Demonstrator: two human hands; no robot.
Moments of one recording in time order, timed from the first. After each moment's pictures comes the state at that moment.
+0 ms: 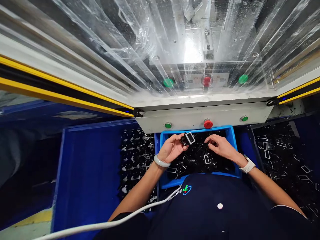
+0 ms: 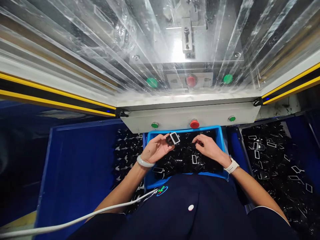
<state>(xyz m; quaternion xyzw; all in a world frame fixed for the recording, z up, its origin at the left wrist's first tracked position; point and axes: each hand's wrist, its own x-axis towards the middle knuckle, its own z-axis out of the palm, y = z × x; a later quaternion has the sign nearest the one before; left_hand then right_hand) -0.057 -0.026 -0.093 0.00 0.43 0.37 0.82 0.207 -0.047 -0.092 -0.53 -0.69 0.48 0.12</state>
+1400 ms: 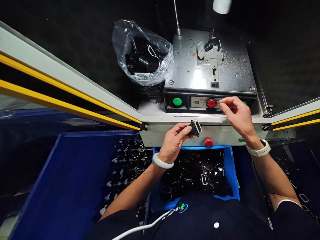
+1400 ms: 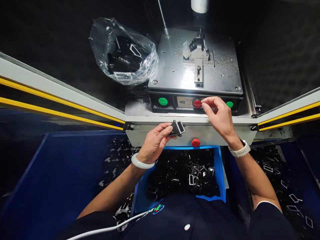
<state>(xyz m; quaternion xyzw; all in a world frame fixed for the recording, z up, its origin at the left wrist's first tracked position) -0.024 0.042 -0.026 0.24 0.46 0.53 0.67 0.210 0.111 0.023 -0.56 -0.66 0.28 0.41</state>
